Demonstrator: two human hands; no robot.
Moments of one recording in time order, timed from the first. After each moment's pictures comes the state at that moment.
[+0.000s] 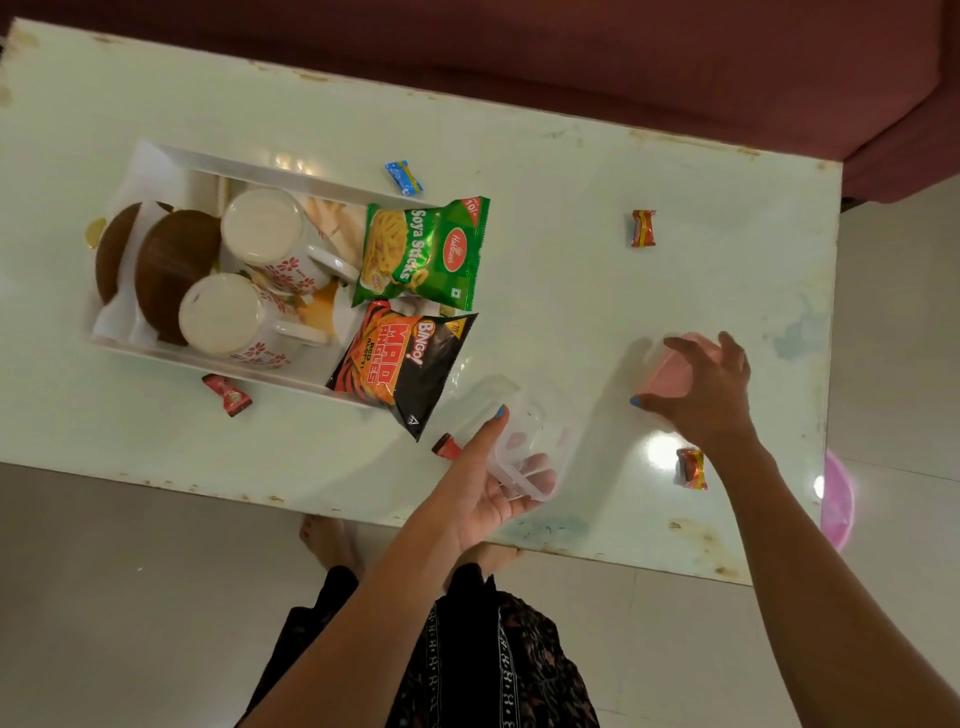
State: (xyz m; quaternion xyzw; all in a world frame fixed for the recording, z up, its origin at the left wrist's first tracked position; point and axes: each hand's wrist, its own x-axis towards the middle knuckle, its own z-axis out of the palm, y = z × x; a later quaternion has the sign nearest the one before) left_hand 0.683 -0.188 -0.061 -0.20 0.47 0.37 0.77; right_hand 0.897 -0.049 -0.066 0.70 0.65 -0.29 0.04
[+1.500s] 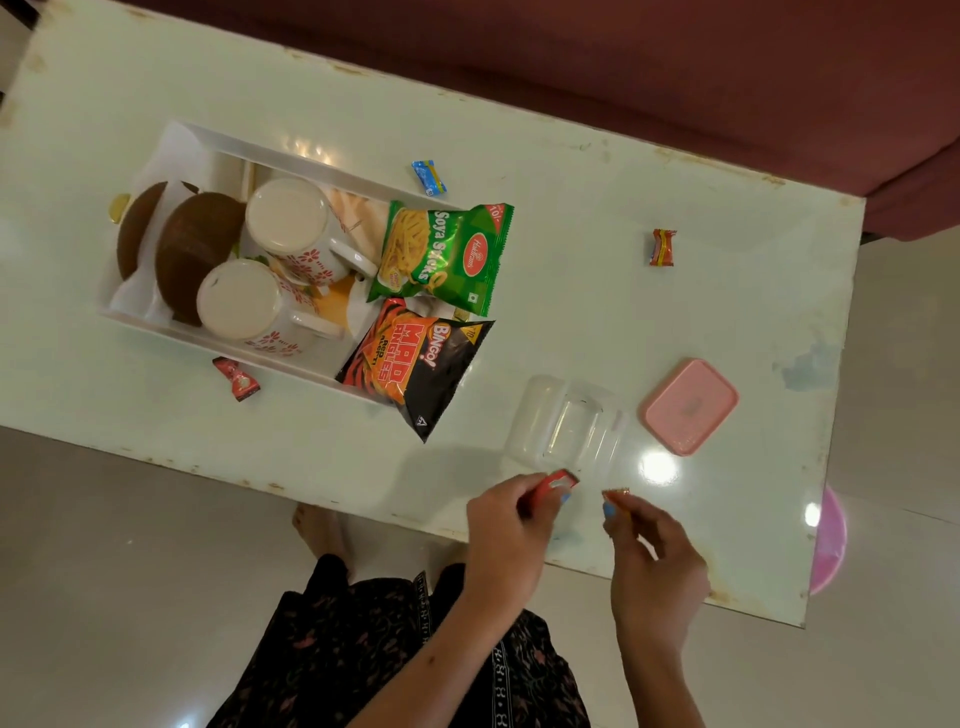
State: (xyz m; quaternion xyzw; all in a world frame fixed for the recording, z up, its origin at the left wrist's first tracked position) left_hand 0.731 -0.217 -0.031 0.29 0.75 0.36 0.47; right_hand 0.849 -0.202 -0.027 0.79 0.39 -0.39 -0.25
